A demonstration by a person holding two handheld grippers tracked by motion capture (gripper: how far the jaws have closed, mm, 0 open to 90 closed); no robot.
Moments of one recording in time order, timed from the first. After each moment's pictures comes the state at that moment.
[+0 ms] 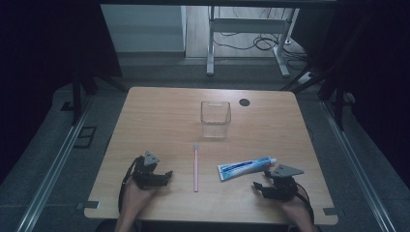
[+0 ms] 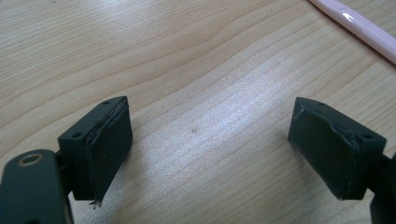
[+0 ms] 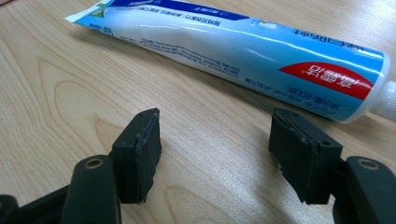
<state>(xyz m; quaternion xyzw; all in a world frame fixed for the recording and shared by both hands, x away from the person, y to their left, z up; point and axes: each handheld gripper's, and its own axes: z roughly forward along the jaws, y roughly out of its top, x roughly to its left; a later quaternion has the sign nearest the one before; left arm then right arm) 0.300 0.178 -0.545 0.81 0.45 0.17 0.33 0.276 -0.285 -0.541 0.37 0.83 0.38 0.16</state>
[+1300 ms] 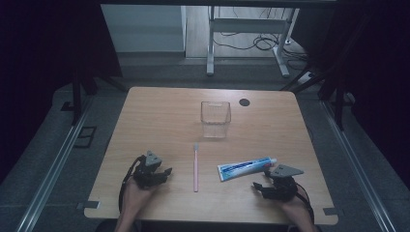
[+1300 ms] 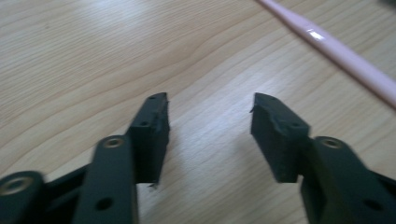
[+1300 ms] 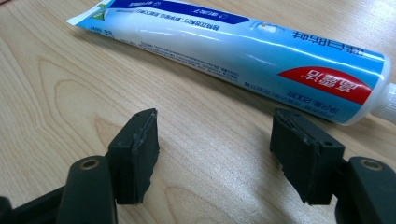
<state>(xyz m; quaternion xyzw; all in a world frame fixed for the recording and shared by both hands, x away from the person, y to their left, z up) 0.295 0.170 -0.530 0.82 0.43 0.17 0.34 0.276 -0.285 -0.541 0.37 0.84 0.38 0.16</state>
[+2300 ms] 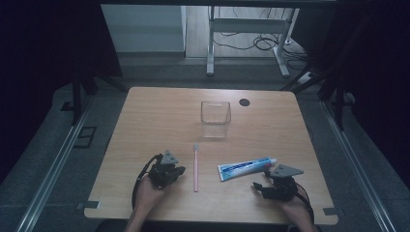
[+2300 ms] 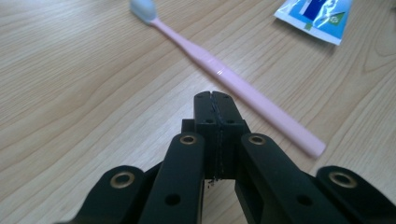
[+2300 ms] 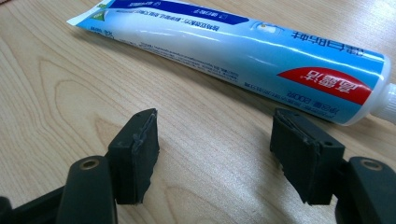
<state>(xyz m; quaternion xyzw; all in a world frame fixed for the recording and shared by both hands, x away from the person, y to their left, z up) 0.295 0.125 -0.514 0.85 0.37 0.10 0.36 0.276 -0.285 -0.541 0.37 0.84 0.38 0.16</state>
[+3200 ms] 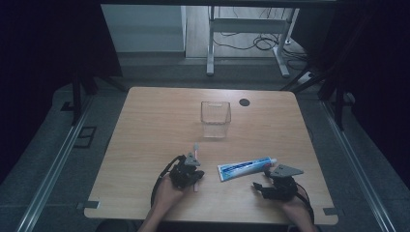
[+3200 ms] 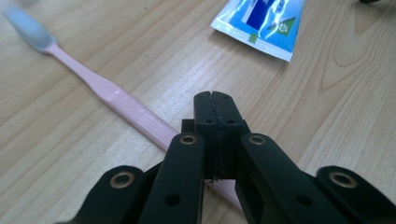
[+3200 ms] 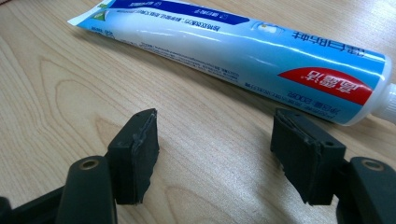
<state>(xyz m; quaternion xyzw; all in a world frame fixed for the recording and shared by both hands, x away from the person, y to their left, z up) 0.302 0.064 -0.523 0.88 0.33 0.06 0.34 0.276 -0.285 -0.541 0.37 0.84 0.38 0.16</state>
